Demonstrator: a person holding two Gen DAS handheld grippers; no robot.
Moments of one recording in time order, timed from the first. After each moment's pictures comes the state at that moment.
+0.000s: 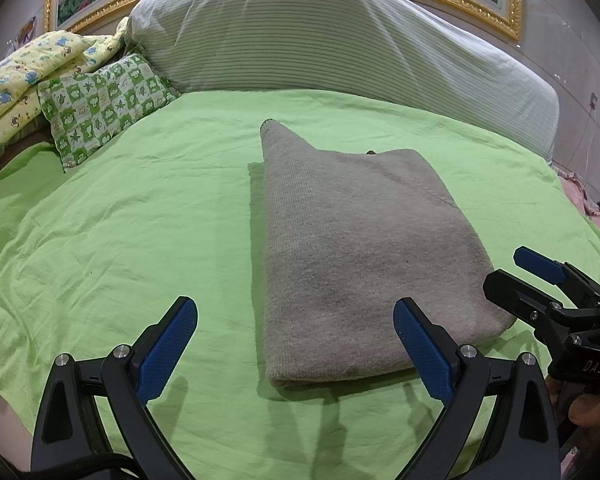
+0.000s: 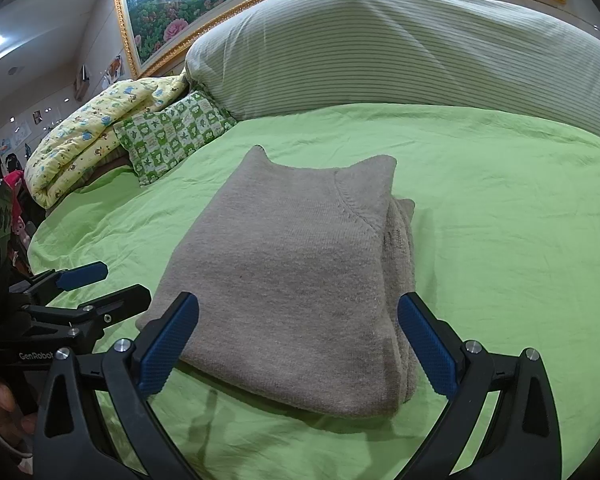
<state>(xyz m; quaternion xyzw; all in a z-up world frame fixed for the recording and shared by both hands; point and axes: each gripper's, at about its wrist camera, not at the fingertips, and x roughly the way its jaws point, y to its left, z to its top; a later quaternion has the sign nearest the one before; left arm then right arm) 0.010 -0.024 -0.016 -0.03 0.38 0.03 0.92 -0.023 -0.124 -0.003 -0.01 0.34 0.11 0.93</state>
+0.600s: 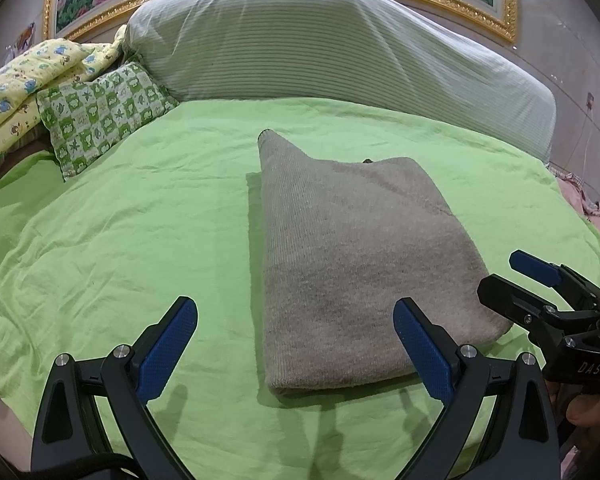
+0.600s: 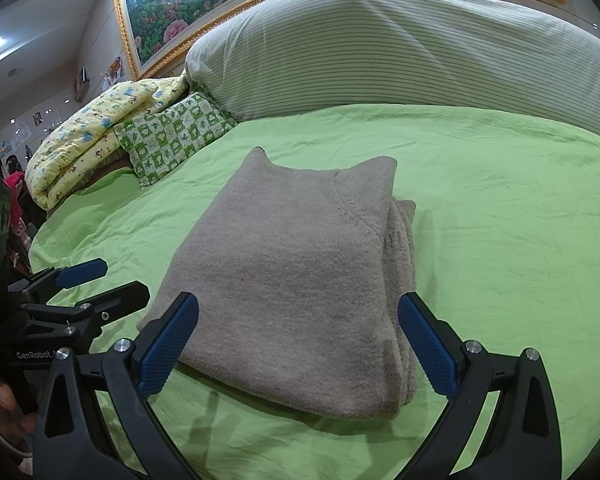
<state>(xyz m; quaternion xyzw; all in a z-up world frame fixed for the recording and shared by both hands) 0.011 -0.027 -0.008 -0.03 0.37 0.03 0.93 -0.023 -0.124 0.001 -0.01 0.34 0.11 0.93</state>
